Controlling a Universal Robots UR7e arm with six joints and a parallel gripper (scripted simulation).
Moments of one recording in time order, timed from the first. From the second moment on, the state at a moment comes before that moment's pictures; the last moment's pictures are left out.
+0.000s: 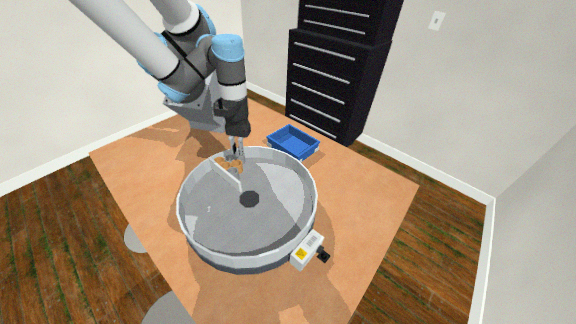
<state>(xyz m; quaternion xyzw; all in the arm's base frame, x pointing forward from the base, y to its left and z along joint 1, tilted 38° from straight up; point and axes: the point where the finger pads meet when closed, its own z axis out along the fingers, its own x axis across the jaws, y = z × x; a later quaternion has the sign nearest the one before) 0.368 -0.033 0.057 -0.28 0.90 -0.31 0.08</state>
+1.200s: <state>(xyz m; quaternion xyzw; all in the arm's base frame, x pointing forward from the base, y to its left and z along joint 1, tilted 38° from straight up) 0.368 -0.033 0.057 -0.28 0.90 -0.31 0.08</state>
